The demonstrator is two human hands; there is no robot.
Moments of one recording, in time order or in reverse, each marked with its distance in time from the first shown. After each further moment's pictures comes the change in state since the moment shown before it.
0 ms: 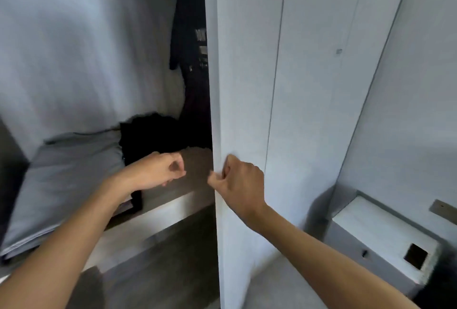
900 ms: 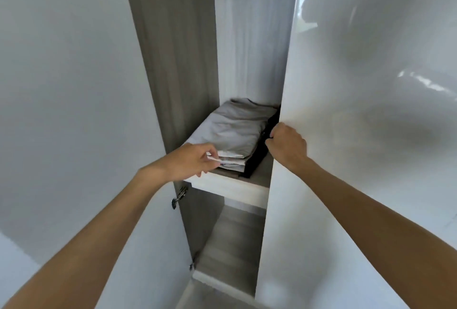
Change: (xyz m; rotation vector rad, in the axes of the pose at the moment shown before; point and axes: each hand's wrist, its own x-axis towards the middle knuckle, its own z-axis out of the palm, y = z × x) left_hand -0.131 0.013 0.010 -0.248 0.372 -0.768; right_hand 0.138 -0.073 0.114 0.206 -0.470 -0.531
